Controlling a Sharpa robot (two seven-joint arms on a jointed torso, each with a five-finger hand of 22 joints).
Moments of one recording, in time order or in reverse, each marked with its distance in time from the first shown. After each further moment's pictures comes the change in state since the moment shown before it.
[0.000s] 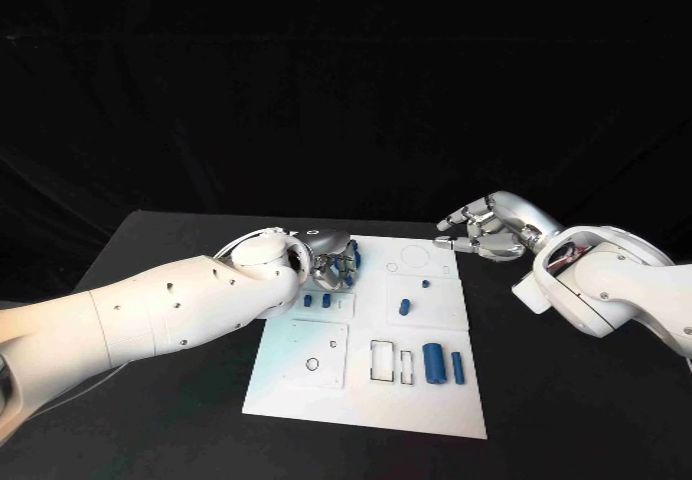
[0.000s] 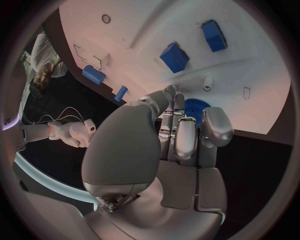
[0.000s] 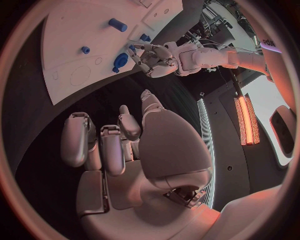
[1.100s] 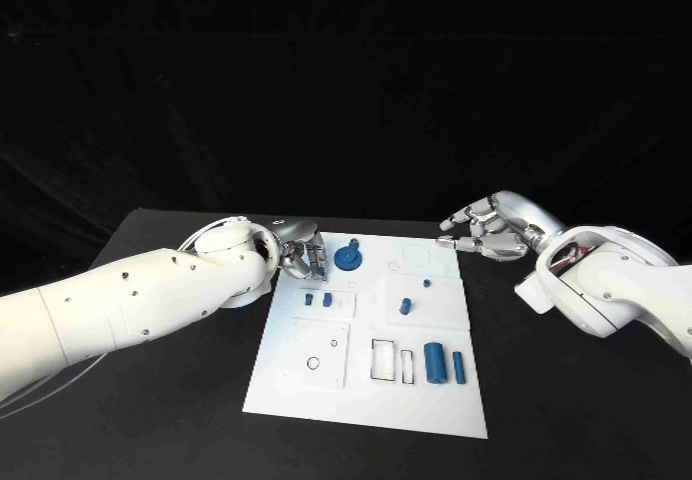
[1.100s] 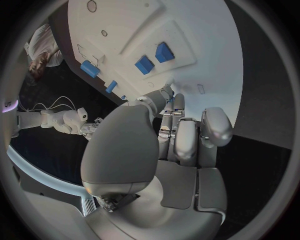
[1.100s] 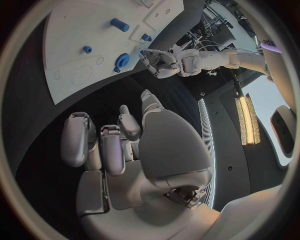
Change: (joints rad) left arm 0.011 -0.112 0.024 0.028 0.079 0.031 -0.033; left_hand -0.018 -0.002 -0.004 0.004 0.000 0.005 -0.002 -0.006 -0.002 0.008 -0.006 -0.009 0.002 0.000 0.000 0.000 -0.012 0.000 0.000 0.000 0.000 0.000; right arm -0.001 -0.001 0.000 -0.003 0.000 -0.001 0.000; right_hand 0.000 0.000 0.000 0.000 0.000 0.000 0.000 0.000 0.000 0.006 -0.001 0.000 0.001 0.000 0.000 0.000 0.000 0.000 0.000 0.000 0.000 0.001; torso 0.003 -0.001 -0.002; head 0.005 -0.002
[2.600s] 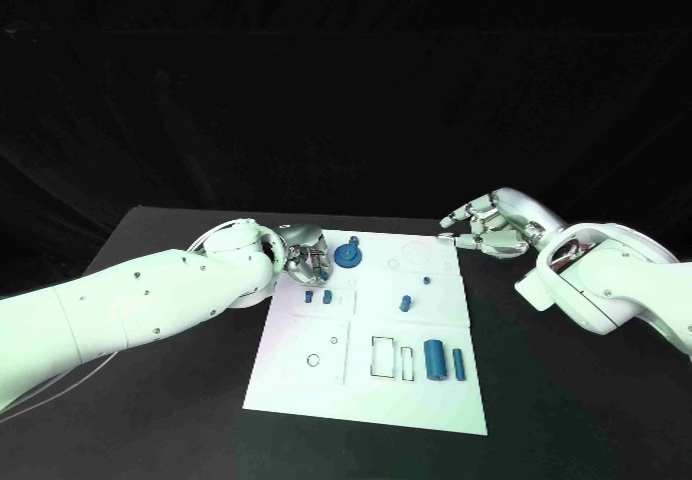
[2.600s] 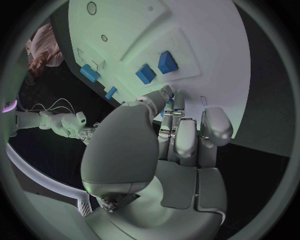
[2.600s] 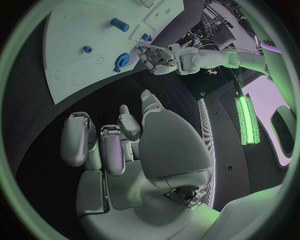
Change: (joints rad) left arm -0.012 0.031 -0.003 -0.029 0.001 0.041 -0.011; left_hand -0.007 -0.007 0.000 0.000 0.000 -0.003 0.002 -0.013 -0.003 0.000 0.000 -0.015 0.000 -0.004 0.004 -0.006 -0.008 0.000 0.000 0.000 0.000 -0.008; right arm 0.000 0.000 0.000 0.000 0.000 -0.001 0.000; right_hand 0.000 0.000 0.000 0.000 0.006 0.000 0.000 0.000 0.000 0.000 0.000 0.000 -0.001 0.002 -0.002 0.000 0.001 0.000 0.000 0.000 -0.006 -0.001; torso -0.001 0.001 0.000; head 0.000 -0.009
